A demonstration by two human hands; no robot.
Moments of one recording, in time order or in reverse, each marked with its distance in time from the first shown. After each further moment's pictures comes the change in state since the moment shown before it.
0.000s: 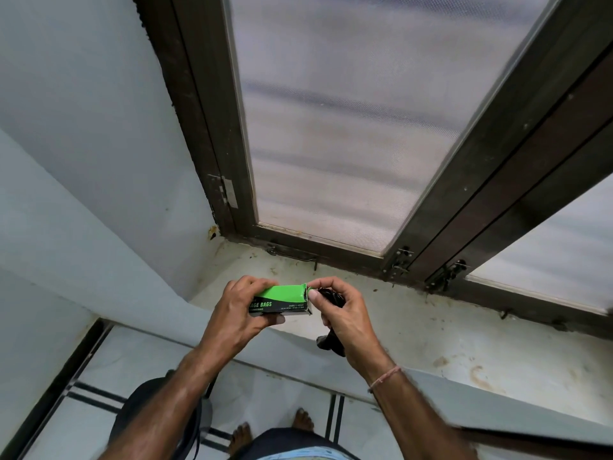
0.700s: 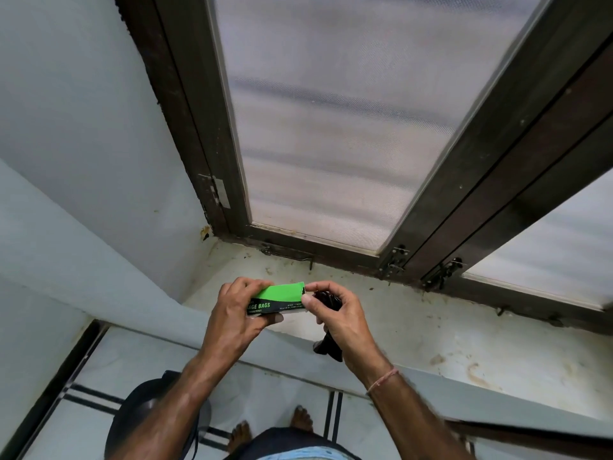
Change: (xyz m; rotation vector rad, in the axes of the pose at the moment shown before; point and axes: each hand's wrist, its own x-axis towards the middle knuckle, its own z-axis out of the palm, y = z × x) left_hand -0.001 0.005 0.012 0.021 0.083 -0.043; right_hand 0.000 0.007 -0.003 0.000 0.045 0.072
